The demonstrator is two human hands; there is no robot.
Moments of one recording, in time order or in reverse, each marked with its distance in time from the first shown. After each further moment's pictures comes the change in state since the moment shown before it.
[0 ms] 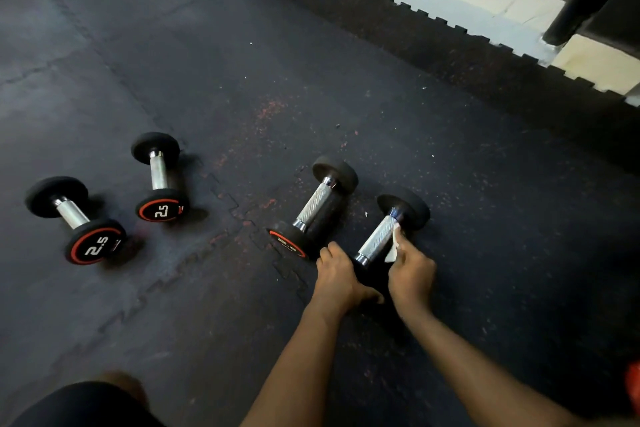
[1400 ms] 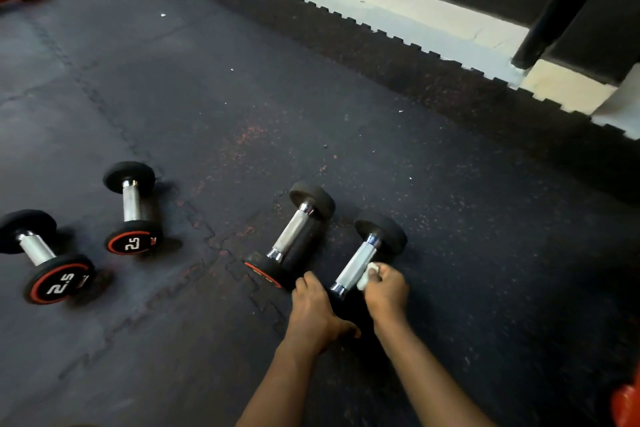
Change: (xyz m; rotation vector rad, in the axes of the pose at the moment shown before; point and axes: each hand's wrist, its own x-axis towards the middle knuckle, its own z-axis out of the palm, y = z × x) left_hand 0.000 0.004 0.006 0.067 0.030 0.015; right_hand 0.029 0.014 0.023 0.108 -0.102 0.372
